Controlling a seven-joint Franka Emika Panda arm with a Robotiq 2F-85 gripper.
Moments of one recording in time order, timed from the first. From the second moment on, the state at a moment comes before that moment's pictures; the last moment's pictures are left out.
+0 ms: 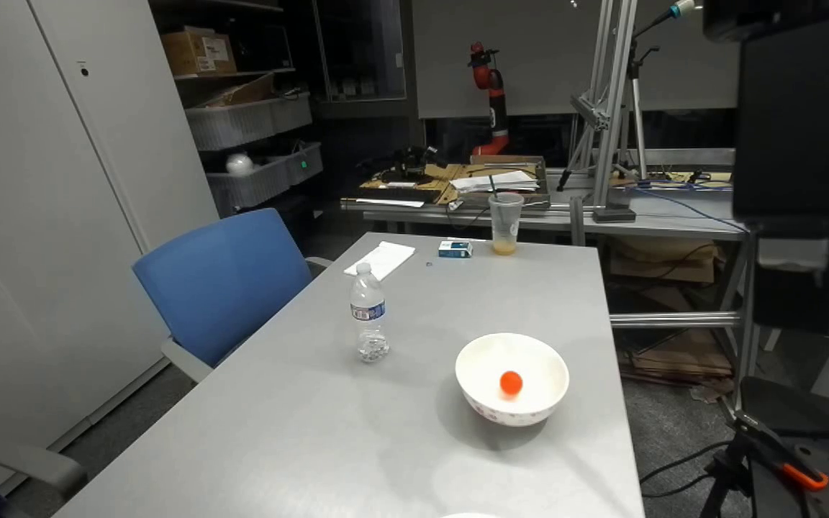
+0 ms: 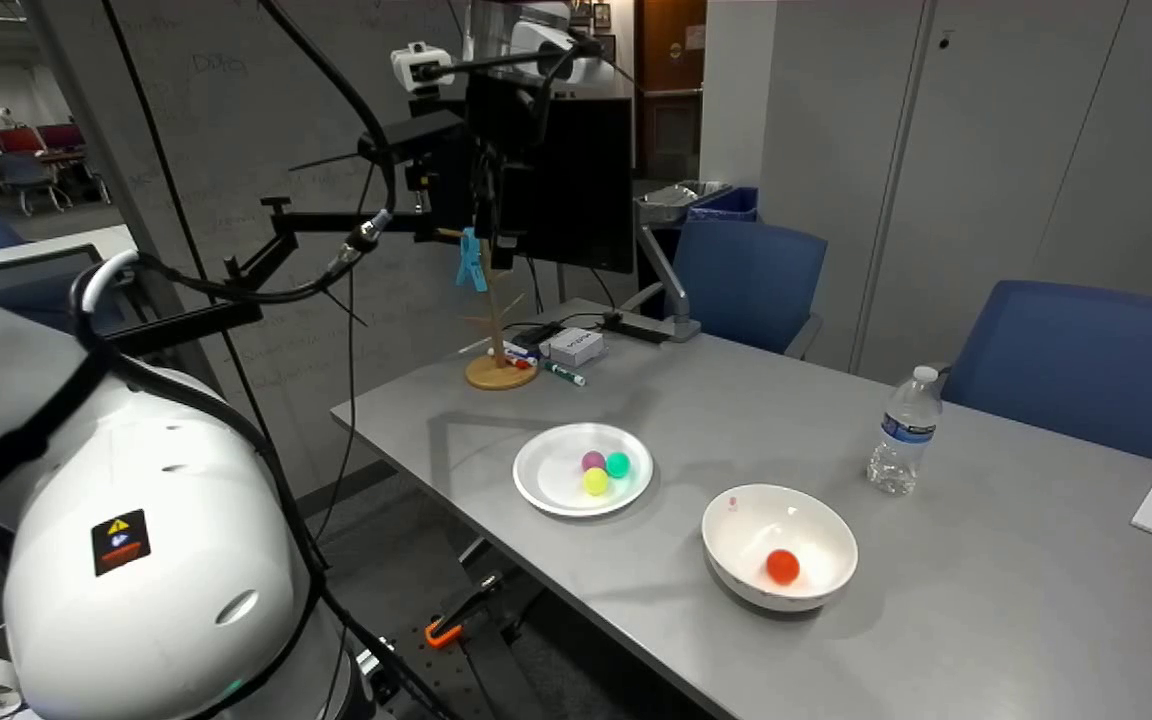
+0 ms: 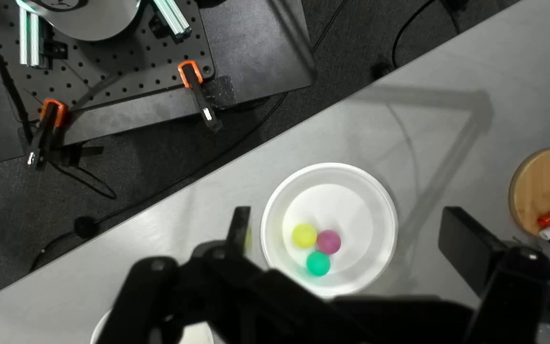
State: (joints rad) arm 0.11 -0.56 0.23 -2.31 0.30 1.62 0.50
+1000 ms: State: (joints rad) arm 0.10 -0.50 0.23 -2.35 0.17 1.82 0.44
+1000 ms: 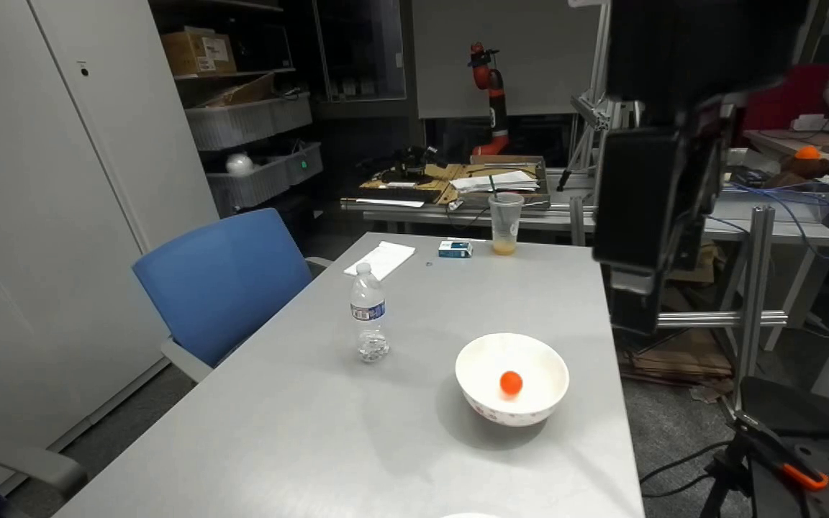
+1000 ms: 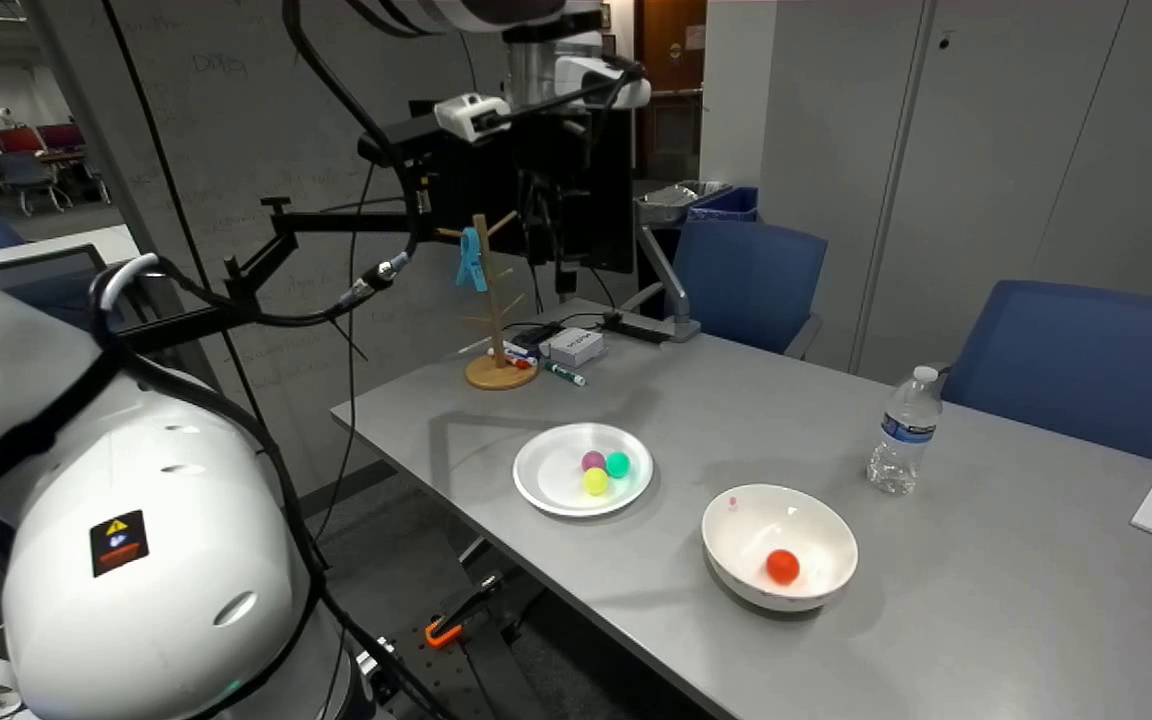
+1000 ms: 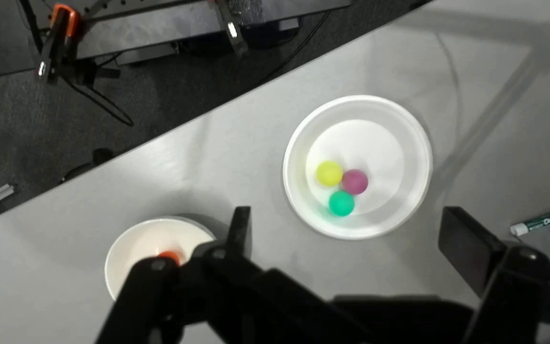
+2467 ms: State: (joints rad) arm 0.12 -0.12 0.22 -2.32 0.10 2.05 0.25
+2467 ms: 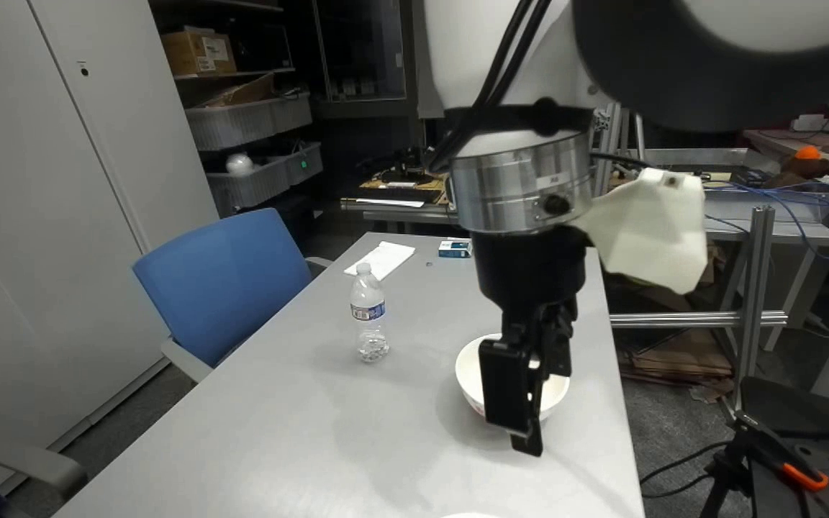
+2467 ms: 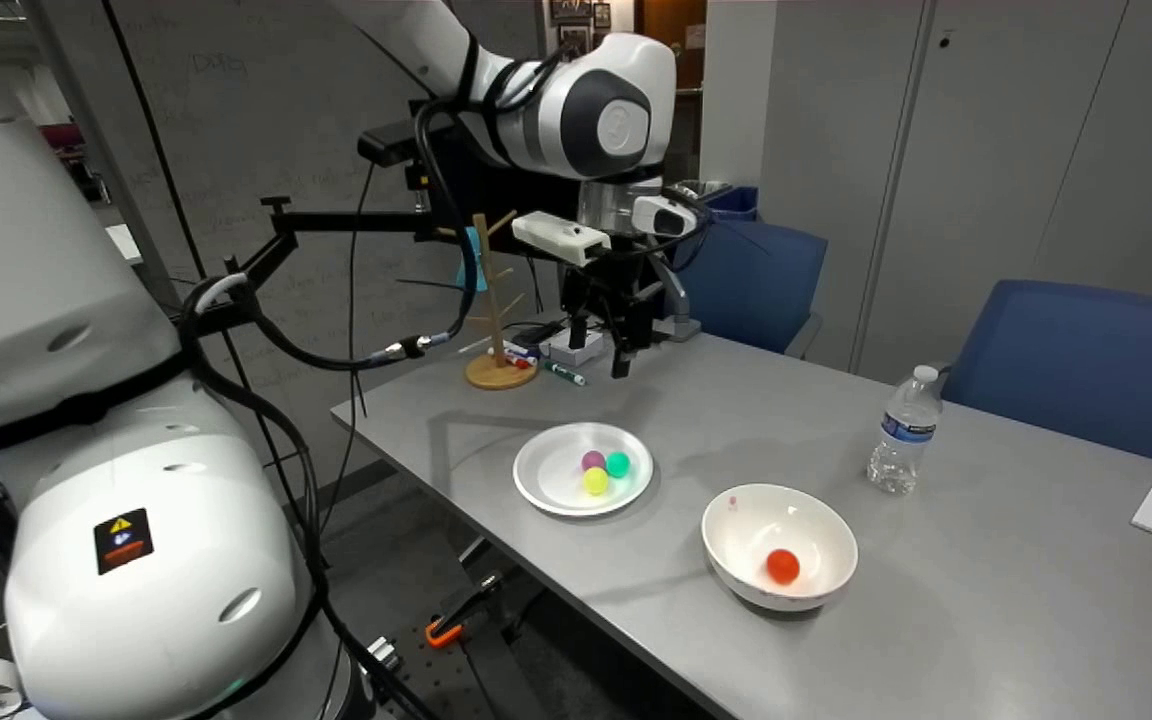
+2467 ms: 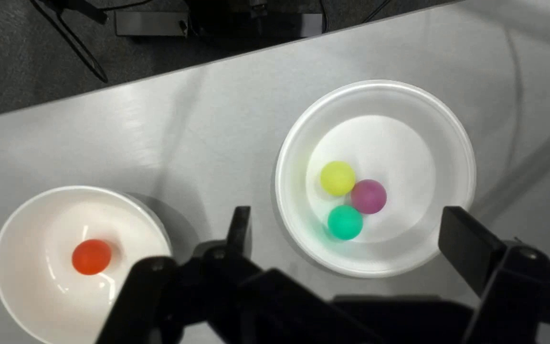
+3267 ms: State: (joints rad) arm 0.15 -0.01 0.22 -2.27 0.16 2.08 0.14
